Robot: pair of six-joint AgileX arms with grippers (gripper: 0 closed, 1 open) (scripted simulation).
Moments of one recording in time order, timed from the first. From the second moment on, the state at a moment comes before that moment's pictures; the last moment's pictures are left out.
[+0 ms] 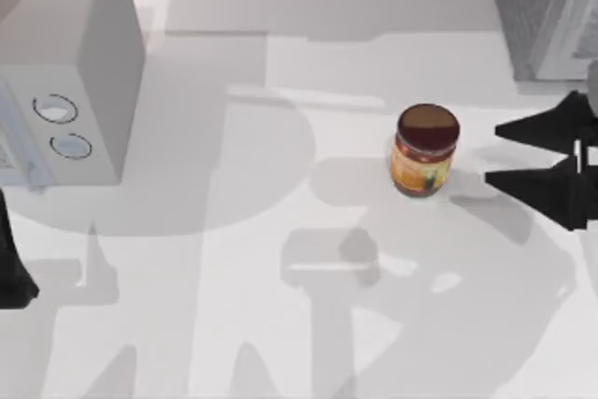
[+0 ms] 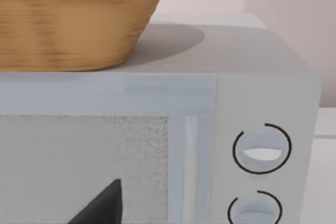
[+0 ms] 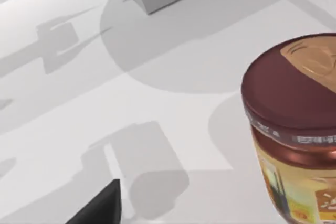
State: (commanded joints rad) left arm 0.00 0.00 0.00 0.00 0.00 0.00; right arm -0.08 1.88 0.85 0.15 -1.23 -0.52
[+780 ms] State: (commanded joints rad) left arm 0.00 0.00 0.00 0.00 0.00 0.00; right arm -0.03 2.46 1.26 0.32 -1.57 -0.88
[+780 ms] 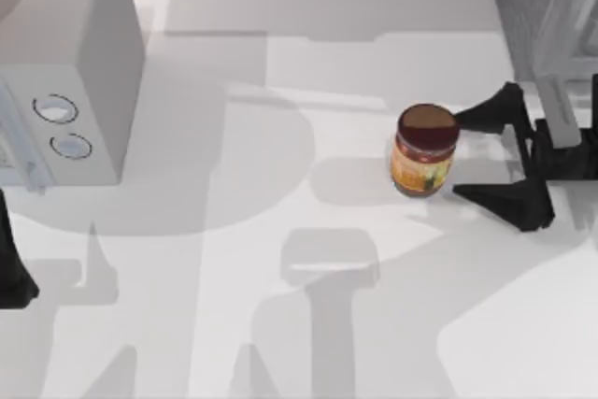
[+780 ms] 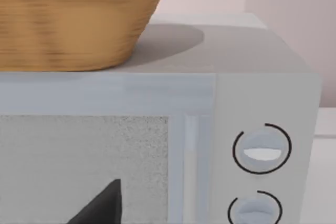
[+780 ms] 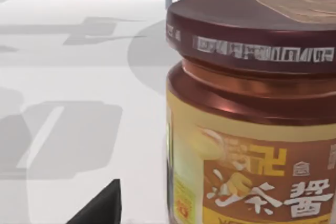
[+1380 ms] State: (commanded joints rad) left arm 0.00 0.00 0.00 0.00 0.00 0.00; right arm -0.04 2.50 1.26 0.53 -1.58 -0.70
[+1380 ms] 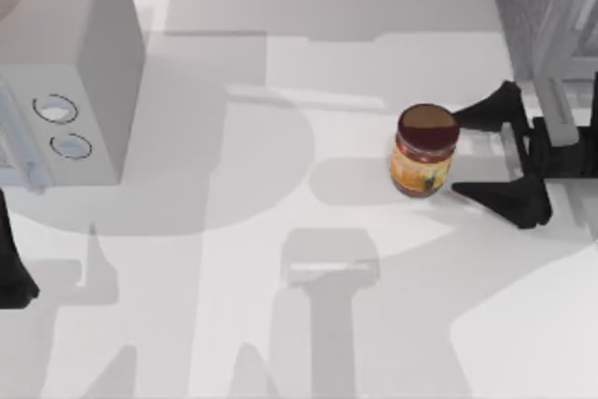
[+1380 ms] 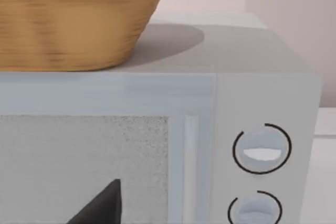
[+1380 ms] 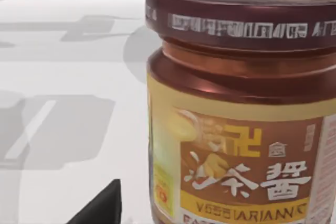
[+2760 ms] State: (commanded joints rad) left arm 0.00 0.00 0.00 0.00 0.00 0.00; right arm 0.11 2.60 1.21 1.46 -1.42 0.06
